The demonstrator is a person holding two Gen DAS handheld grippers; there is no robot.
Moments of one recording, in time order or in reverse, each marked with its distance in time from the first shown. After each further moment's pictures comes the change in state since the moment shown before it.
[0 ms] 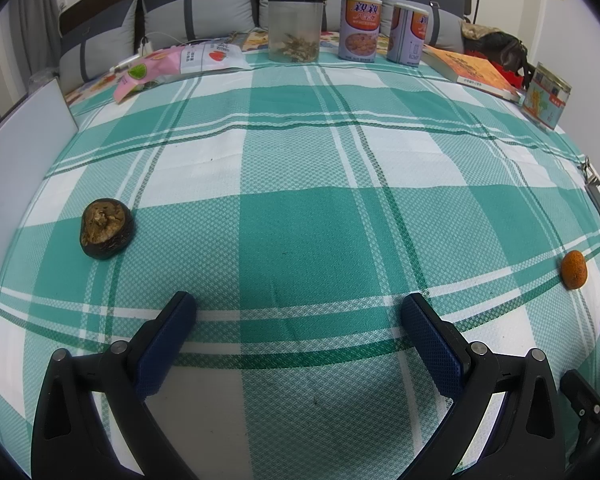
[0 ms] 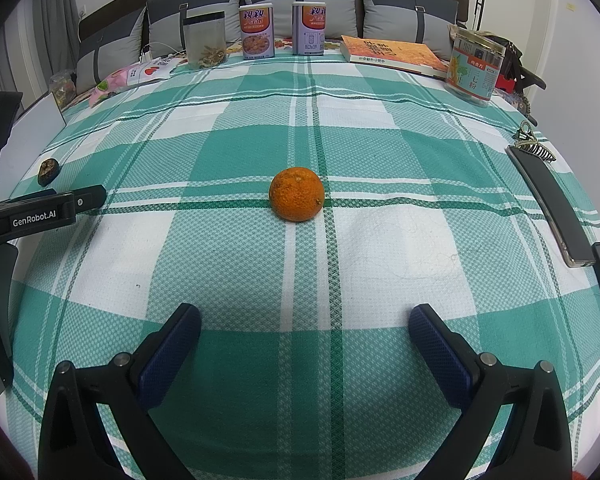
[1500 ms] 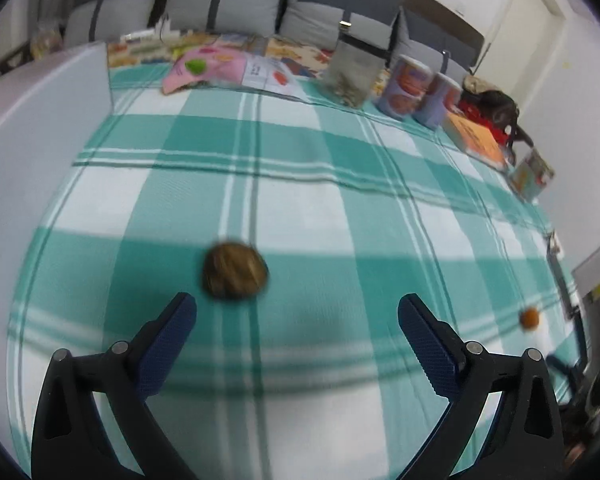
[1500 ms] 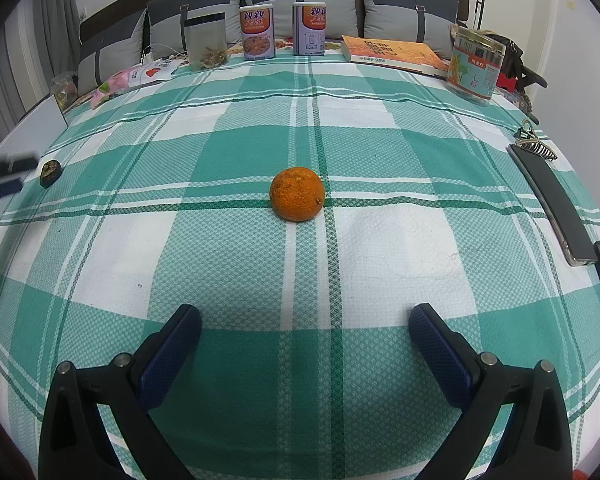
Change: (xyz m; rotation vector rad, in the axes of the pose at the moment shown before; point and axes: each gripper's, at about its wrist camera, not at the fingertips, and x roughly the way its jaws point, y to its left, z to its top) left arm -0.022 0.127 0.039 -0.164 -0.006 -0.199; right arm -0.001 0.000 0.000 0.001 -0.002 0.005
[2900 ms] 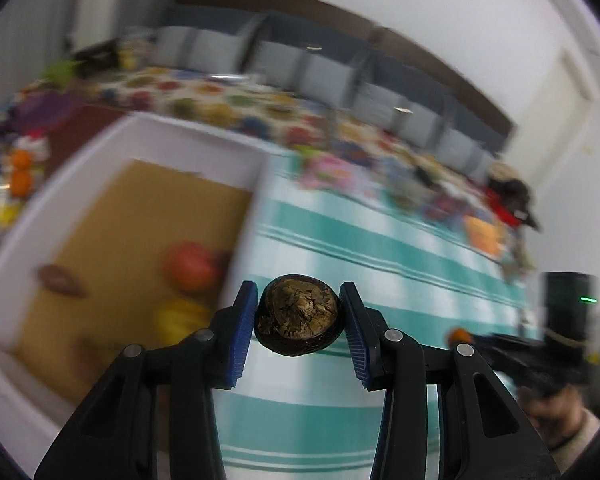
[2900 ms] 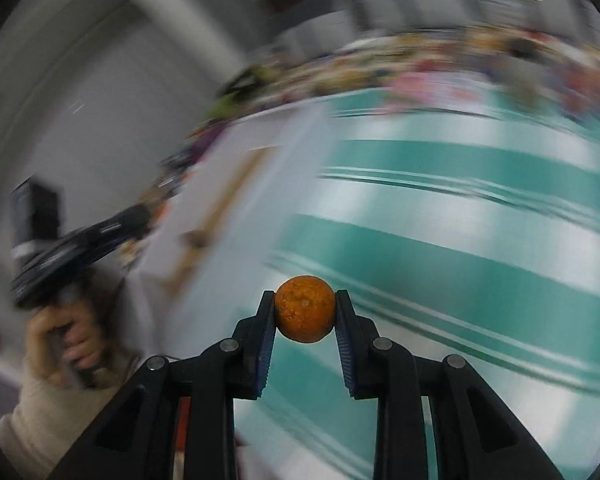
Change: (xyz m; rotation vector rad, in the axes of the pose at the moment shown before) left arm -0.248 0.157 0.023 -0.226 -0.148 0.113; right arm -0.071 0.277 0.159 -0.222 0.170 0.849
